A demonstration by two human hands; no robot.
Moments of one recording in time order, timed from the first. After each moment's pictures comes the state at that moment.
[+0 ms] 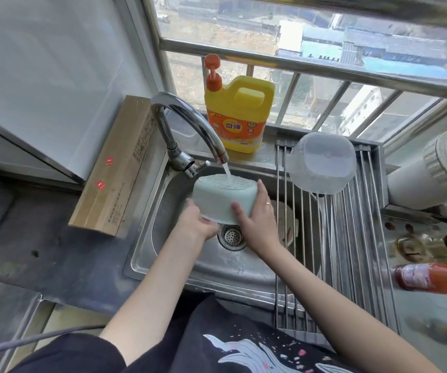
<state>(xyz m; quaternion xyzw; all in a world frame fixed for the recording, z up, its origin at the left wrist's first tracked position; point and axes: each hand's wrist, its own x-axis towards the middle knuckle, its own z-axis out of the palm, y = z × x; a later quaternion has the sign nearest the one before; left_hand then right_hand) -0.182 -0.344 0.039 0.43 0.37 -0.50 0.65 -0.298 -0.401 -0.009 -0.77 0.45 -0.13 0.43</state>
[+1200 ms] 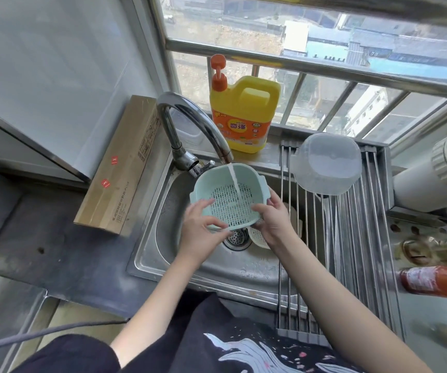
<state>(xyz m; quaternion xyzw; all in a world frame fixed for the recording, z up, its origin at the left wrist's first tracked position) -0.195 -0.293 -0.006 0.84 -0.33 -0.23 0.37 -0.293 -0.424 0.003 -0.35 0.48 -0.21 0.78</state>
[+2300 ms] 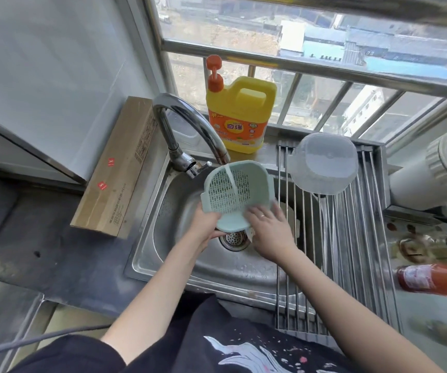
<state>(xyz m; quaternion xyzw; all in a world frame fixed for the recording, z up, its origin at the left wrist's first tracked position) -0.189 -0.336 -0.014 0.69 0.04 -0.50 0.53 -0.327 -0.420 -0.021 -0.95 0.26 0.13 0.12</state>
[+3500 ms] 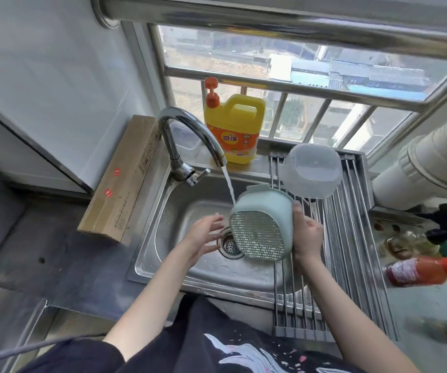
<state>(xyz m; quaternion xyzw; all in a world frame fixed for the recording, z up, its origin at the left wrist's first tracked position) -0.197 -0.298 0.013 0.67 -0.04 -0.57 0.47 -0.370 -0.418 0.017 -0.48 0.57 -0.35 0.57</state>
